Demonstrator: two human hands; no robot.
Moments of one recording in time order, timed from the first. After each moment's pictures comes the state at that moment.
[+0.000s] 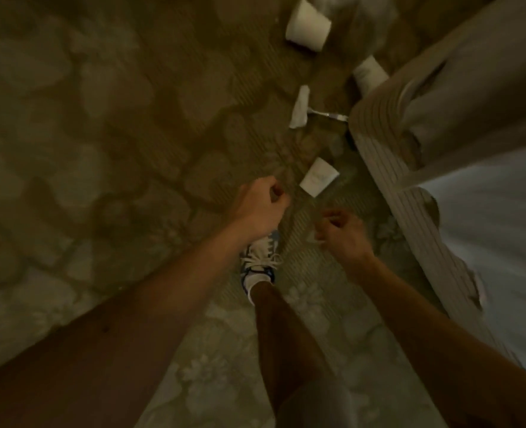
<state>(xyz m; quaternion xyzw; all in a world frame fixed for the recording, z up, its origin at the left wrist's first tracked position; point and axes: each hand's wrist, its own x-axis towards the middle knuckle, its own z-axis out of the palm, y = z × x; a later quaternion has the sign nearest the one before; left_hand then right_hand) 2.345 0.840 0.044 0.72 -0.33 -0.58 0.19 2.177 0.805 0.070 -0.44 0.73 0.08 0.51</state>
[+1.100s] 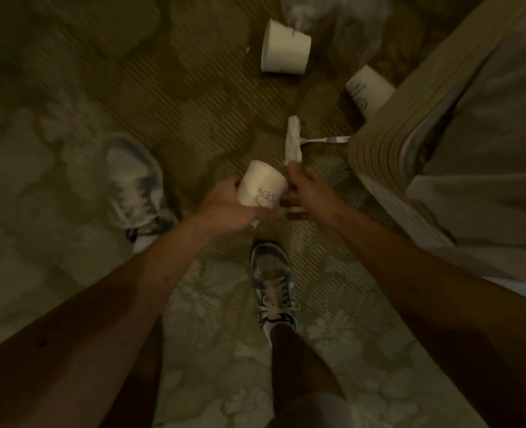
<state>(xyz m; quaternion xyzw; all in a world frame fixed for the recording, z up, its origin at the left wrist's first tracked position) 2.378 0.714 -0.054 0.71 -0.24 -0.66 0.09 2.222 0.658 -0.050 -0.28 0.67 0.05 0.69</state>
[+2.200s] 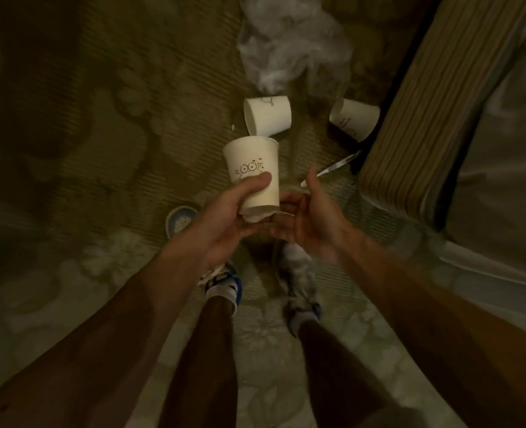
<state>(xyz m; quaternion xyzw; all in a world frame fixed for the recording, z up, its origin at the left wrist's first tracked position) 2.487 0.536 -0.022 0.52 0.06 -0.85 0.12 2.331 0.558 -0.019 0.08 0.67 -0.13 0.72</state>
